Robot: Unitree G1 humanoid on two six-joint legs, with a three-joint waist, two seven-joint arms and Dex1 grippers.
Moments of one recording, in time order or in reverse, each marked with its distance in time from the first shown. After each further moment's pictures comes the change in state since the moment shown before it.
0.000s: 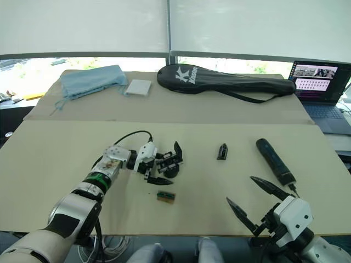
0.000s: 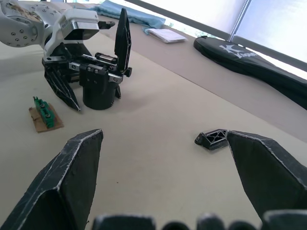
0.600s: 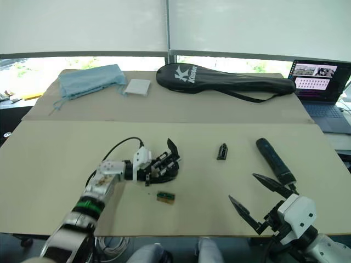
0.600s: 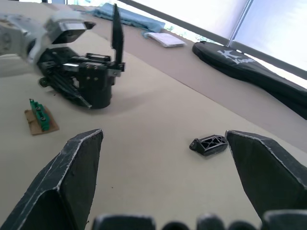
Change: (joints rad) left arm 0.461 0.020 0.062 -0.842 -0.034 0.479 0.320; right arm -0.036 -0.009 -0.028 0.019 0.016 0.000 0.029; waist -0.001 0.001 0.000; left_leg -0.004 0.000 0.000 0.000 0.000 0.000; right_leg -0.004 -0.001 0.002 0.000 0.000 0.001
